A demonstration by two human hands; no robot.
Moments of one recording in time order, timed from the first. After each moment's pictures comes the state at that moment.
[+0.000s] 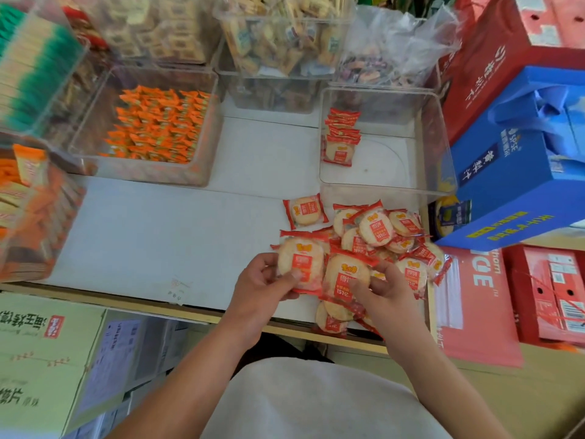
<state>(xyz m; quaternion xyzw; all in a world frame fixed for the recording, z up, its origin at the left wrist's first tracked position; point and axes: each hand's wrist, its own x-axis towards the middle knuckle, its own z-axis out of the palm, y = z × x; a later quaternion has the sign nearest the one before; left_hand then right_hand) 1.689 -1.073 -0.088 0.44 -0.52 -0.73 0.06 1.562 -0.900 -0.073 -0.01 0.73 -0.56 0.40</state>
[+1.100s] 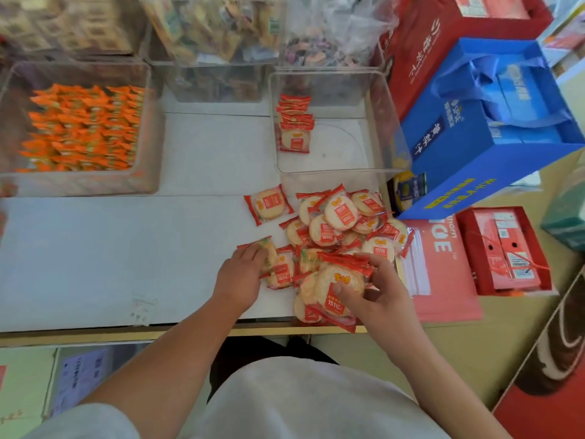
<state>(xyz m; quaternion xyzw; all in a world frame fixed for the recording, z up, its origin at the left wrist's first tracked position) 1.656 -1.119 -0.230 0.16 -0.96 -0.17 -0.14 1.577 -0.865 -0.079 -0.01 0.77 -0.56 0.31</state>
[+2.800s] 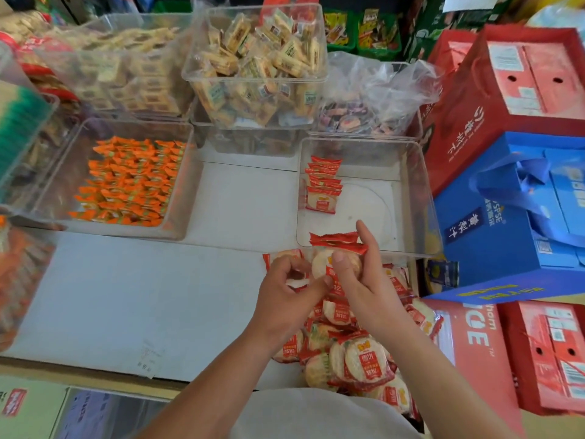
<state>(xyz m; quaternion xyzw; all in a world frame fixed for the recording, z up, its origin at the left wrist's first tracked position) 1.545 -1.095 -0.063 0.42 -0.66 -0.63 0.06 1.438 -0.975 -0.046 -0.18 0.79 -0.49 0.32</state>
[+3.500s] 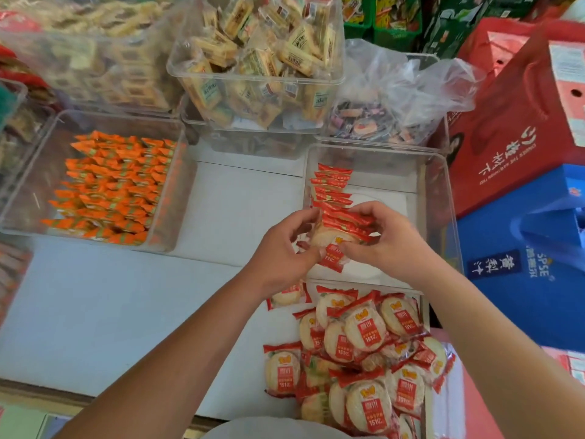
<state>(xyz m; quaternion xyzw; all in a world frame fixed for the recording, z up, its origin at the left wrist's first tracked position) 1.449 -1.197 -0.087 0.29 -0.74 -0.60 0.02 1.293 -1.044 -0.065 -0.28 0.81 -0.37 0.35</state>
